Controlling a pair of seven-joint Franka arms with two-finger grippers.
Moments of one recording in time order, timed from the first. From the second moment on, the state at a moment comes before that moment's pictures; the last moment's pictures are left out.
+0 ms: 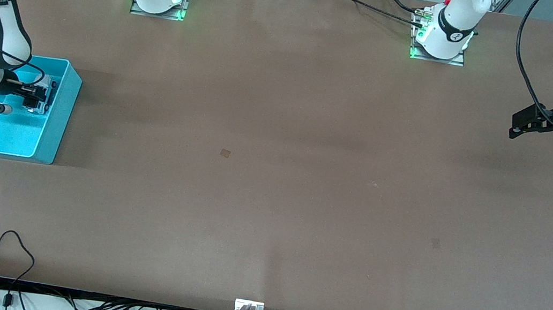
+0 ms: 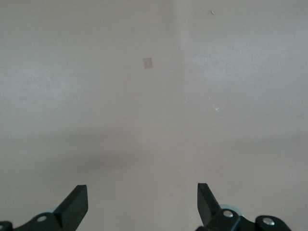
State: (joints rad) left arm -0.05 -0.03 0.03 -1.71 0.00 1.67 0.05; right arm -0.38 0.39 -0.08 -2.13 -0.08 2.38 -0.36
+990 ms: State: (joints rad) left arm -0.05 -0.03 0.03 -1.71 0.00 1.67 0.05; right arm -0.39 0.38 -0.08 -2.02 -0.08 2.27 -0.49
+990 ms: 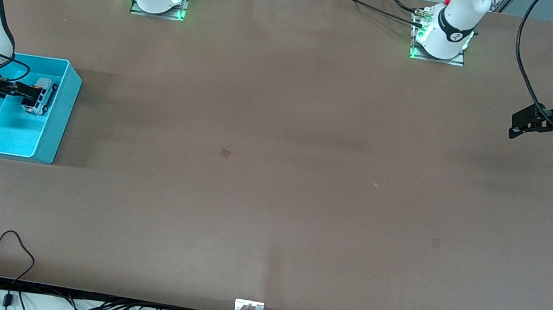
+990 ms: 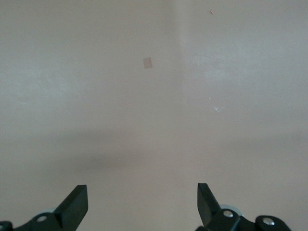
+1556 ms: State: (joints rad) left arm -0.05 -0.03 0.03 -1.71 0.00 1.67 0.05; right arm -0.32 0.35 -0.06 -1.72 -0.07 1.89 -0.34
